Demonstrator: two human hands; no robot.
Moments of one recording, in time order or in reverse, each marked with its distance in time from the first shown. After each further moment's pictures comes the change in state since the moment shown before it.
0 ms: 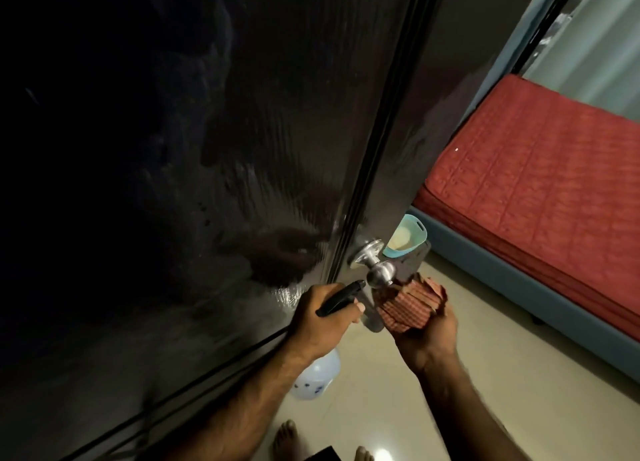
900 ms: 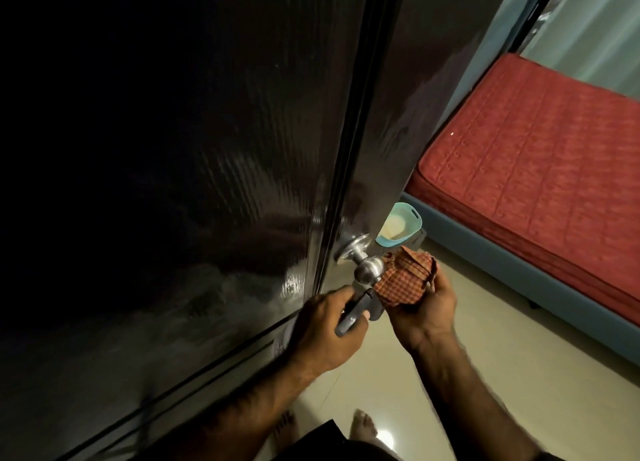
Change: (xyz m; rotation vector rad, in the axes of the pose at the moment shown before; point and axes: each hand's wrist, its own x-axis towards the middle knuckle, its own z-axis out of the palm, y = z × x) left_hand 0.000 -0.016 0.030 0.502 0.108 0.461; right_hand 0.018 -0.019 0.013 0.036 0.010 0.002
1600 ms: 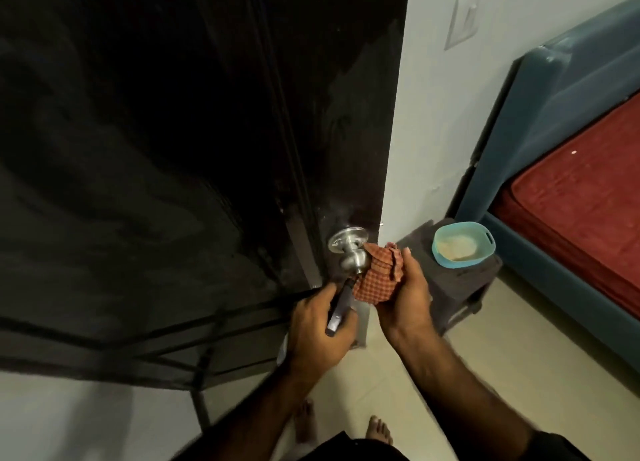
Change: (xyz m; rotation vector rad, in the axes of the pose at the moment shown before) left_hand -0.023 0.051 0.069 0.188 0.458 -0.249; right_hand 0.024 -0.022 -0.008 -0.367 -0.261 0.174
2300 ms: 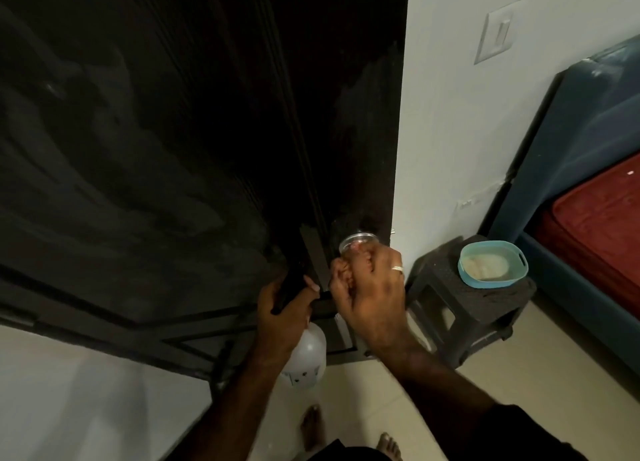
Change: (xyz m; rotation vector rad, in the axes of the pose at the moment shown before) left_hand 0.017 0.000 -0.046 -0.608 0.253 -0.716; right_hand 0.004 0.021 0.018 -1.449 -0.147 -1.173
